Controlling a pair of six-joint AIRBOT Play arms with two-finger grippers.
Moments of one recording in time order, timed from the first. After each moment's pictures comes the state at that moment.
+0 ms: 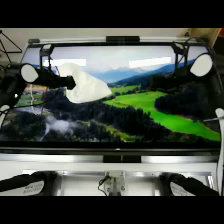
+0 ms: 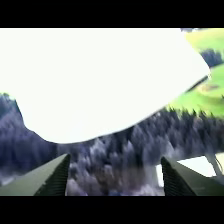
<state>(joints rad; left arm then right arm) -0.23 -1.37 1.42 1.44 -1.01 -1.61 0.16 -1.27 1.47 -1.33 1.31 1.69</state>
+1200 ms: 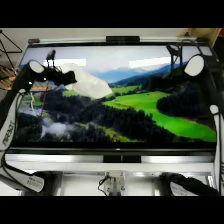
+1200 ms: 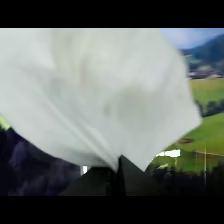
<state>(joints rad) -0.08 -1.70 1.65 1.01 -0.98 -1.43 0.16 -1.30 1.47 -1.36 1.29 1.64</state>
